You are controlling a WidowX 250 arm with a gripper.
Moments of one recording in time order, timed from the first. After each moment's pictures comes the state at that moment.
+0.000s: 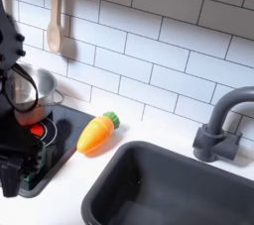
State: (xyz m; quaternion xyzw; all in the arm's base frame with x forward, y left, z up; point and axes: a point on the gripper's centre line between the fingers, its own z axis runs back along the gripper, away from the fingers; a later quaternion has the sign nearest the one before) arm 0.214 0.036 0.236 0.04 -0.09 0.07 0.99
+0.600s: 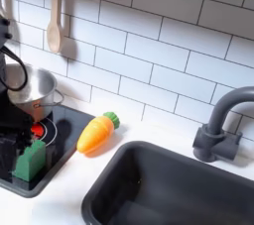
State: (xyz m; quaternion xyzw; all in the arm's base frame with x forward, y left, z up) arm 0.237 0.055 0.229 0.02 -0.10 0.10 0.99
